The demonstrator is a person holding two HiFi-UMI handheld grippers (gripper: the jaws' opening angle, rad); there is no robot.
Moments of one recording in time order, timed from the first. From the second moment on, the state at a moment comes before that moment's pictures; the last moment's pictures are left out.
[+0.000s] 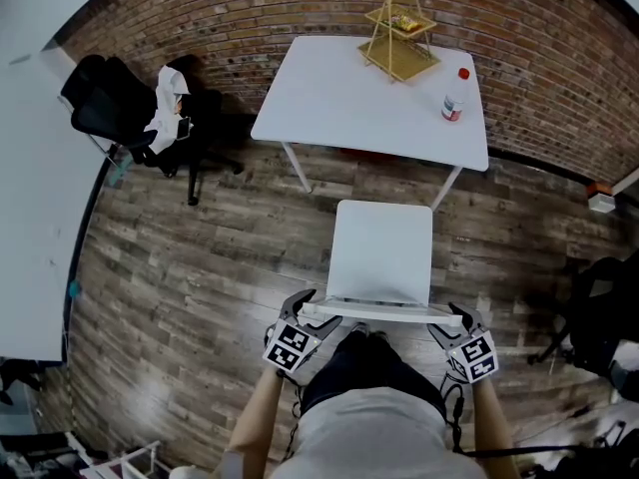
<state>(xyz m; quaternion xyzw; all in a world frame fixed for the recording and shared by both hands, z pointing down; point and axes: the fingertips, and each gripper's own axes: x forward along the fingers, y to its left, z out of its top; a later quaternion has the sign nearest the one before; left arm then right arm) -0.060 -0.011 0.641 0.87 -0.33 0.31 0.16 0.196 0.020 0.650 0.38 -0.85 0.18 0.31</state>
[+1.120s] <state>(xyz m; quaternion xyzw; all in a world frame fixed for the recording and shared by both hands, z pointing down) -0.051 -0.100 0.642 0.86 -0.36 0.32 0.15 0.205 -0.076 0.643 0.38 -0.86 0.15 0.31</state>
